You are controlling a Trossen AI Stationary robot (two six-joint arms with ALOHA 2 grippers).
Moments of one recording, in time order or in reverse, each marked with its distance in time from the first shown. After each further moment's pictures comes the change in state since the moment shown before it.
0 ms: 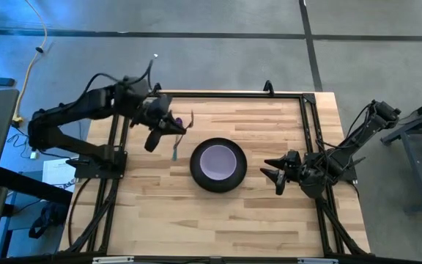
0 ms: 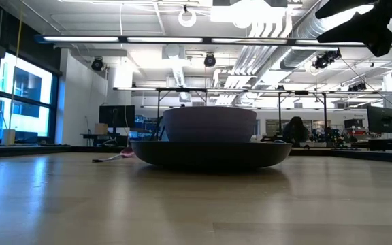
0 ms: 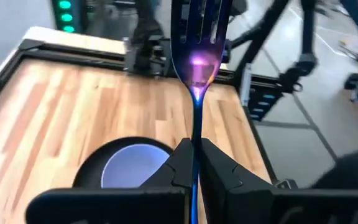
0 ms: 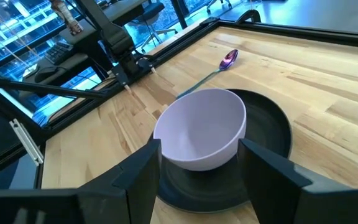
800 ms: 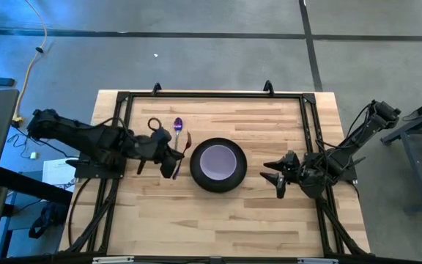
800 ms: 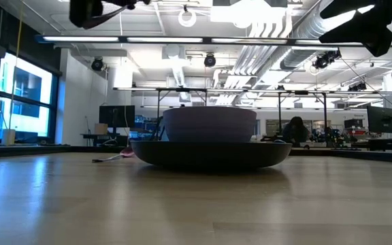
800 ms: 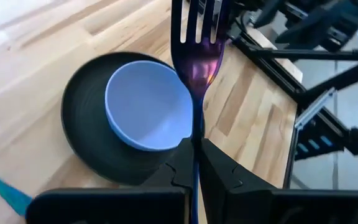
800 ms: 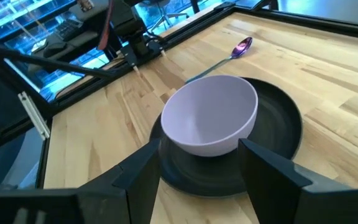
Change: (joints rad) left arm -0.442 -0.070 -0.386 0.141 -0.690 -0.777; right arm 0.000 0.000 0.000 -0.001 -0.078 -0.062
